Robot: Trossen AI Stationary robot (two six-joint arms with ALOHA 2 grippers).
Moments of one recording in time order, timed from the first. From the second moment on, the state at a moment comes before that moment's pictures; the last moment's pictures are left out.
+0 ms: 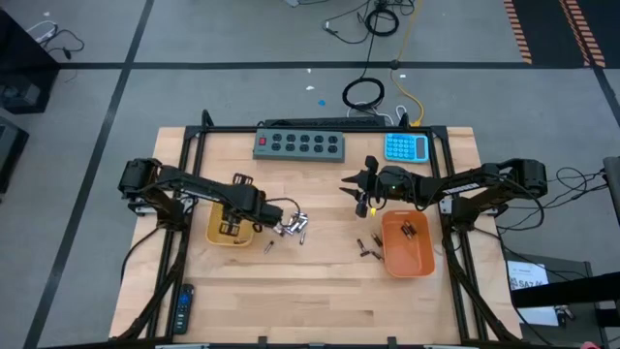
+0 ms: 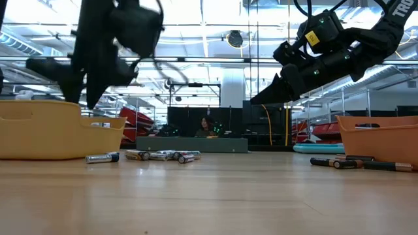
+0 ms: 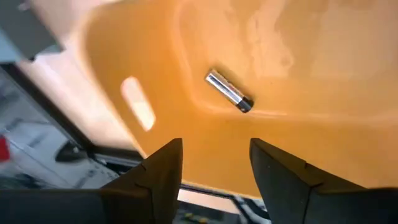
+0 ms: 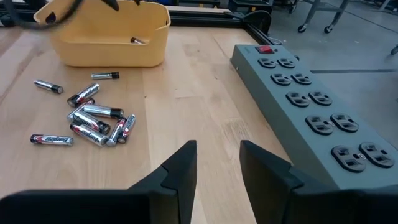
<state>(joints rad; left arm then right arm) -0.09 1.67 1.14 -1.45 -0.33 0.00 -0.21 1.38 0.42 0.63 0.08 -0.08</state>
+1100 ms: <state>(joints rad) -0.08 1.70 1.30 -0.90 0.03 -0.20 -0.21 1.38 0.42 0.64 0.00 -0.10</state>
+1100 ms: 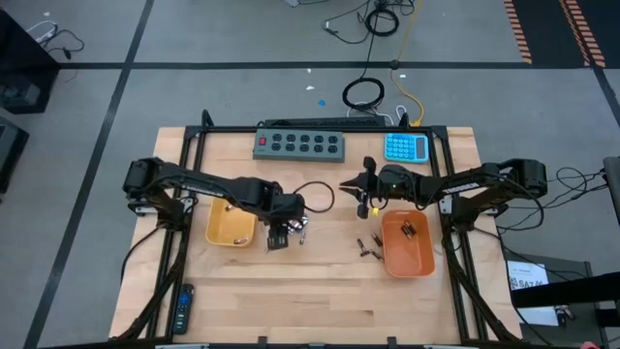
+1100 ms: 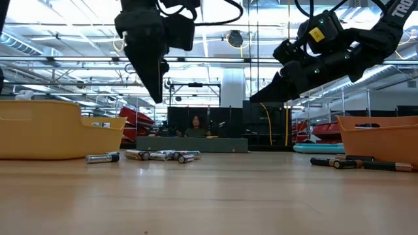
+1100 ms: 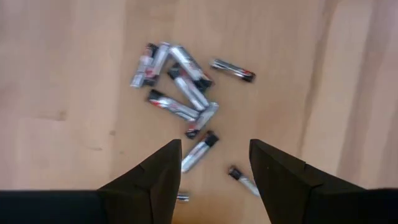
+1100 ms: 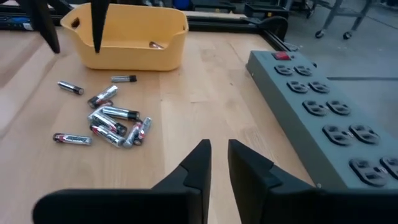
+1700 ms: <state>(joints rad) -0.13 1.86 1.30 -0.99 -0.03 -0.11 -0.15 1.38 0.43 0.63 0.00 -0.12</state>
